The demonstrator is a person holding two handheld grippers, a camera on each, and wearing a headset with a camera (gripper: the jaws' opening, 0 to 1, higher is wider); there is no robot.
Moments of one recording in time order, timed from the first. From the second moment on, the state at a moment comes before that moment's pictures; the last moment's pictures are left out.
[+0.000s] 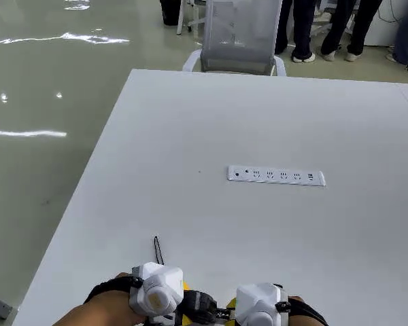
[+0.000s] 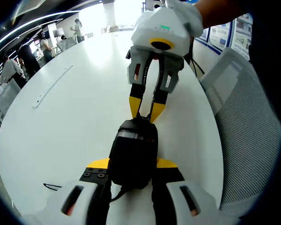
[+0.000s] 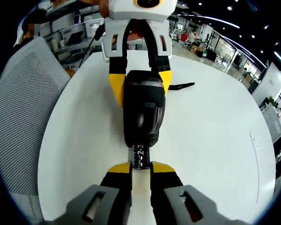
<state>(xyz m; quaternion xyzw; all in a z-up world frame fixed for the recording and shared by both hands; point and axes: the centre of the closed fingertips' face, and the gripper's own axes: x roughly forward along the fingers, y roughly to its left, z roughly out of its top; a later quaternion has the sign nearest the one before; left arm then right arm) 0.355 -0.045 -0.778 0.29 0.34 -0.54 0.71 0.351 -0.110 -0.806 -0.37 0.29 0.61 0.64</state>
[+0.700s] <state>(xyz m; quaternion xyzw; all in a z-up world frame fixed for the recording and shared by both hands) 0.357 -0.045 -0.778 0.29 0.34 -0.54 0.71 0.352 -0.121 -0.806 -0.37 0.29 0.61 0.64</state>
